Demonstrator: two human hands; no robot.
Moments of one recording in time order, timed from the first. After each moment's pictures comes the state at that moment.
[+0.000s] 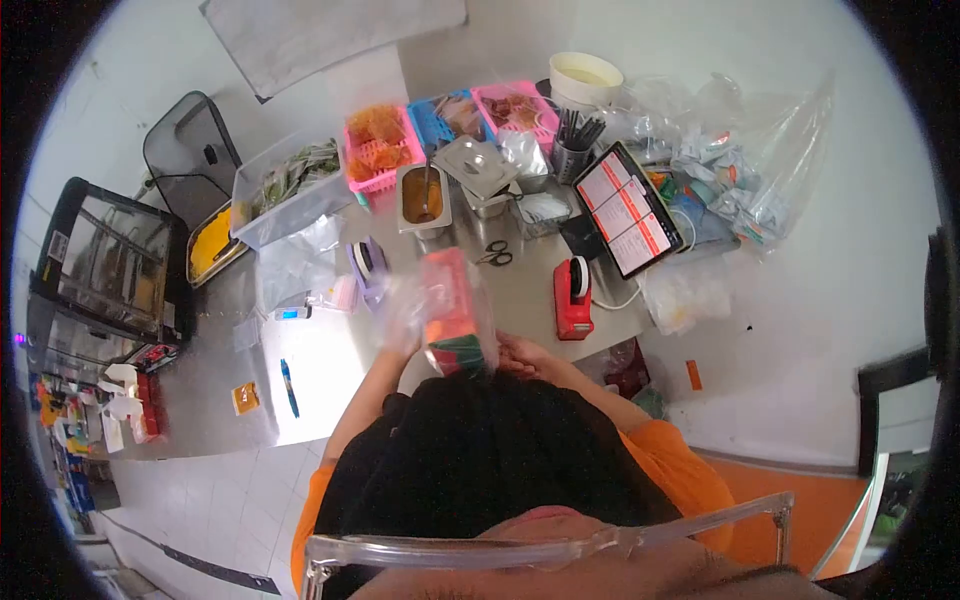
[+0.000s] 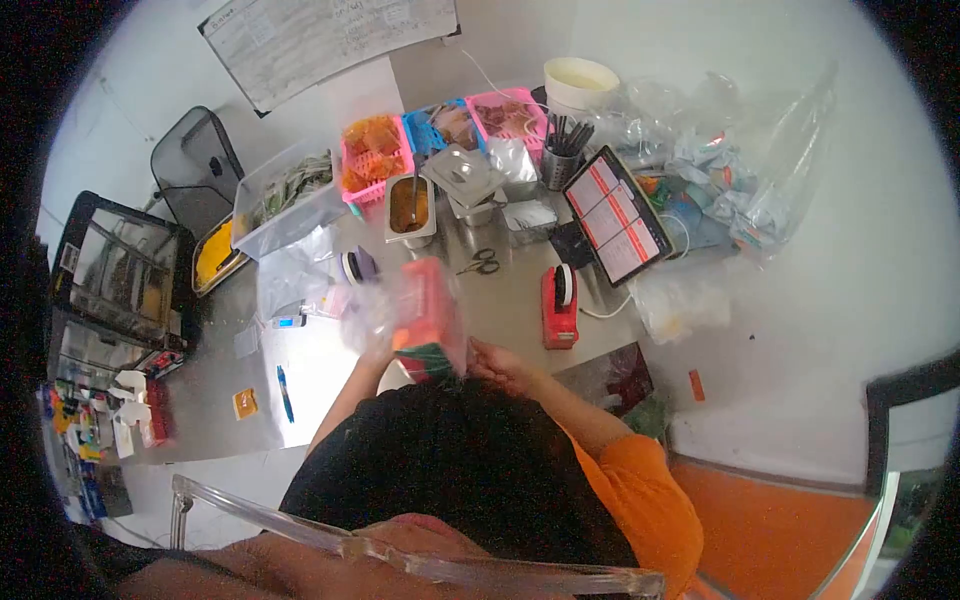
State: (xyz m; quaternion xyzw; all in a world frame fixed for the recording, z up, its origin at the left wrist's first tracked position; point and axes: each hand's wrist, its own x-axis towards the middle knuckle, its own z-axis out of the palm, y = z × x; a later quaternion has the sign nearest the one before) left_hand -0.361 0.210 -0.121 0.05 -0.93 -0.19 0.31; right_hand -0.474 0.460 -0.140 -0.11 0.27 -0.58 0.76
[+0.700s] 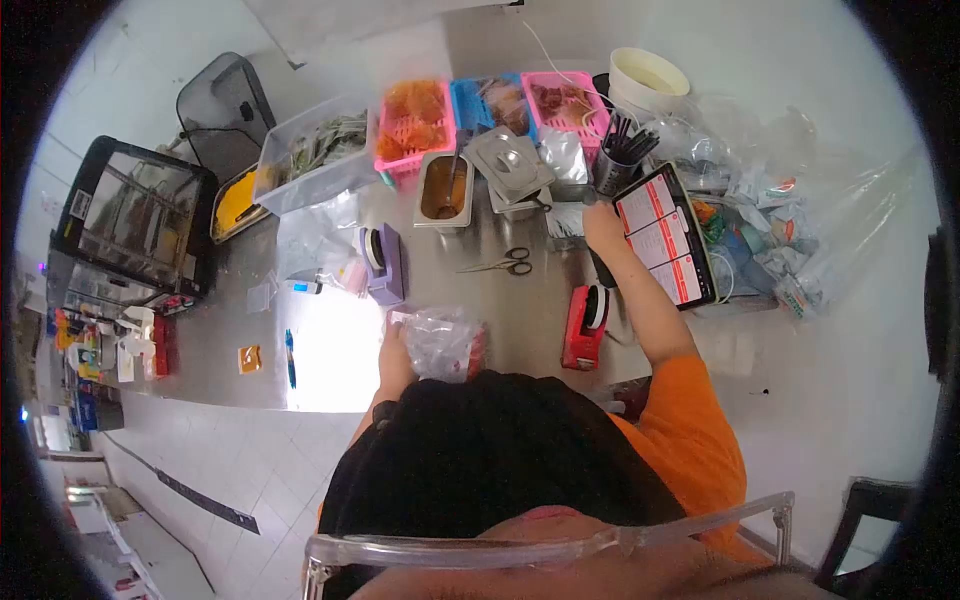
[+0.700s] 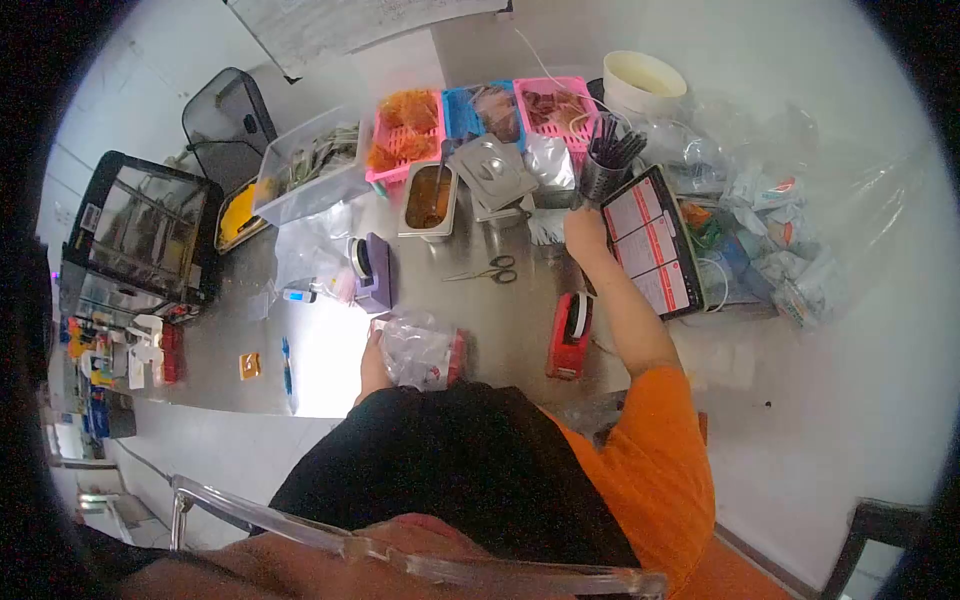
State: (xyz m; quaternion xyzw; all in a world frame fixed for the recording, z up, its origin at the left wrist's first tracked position) left_hand -0.318 0.248 -0.148 0.38 -0.75 -0.49 0.24; right_hand -0.740 0.406 -0.103 -0.43 0.90 0.00 -0.09
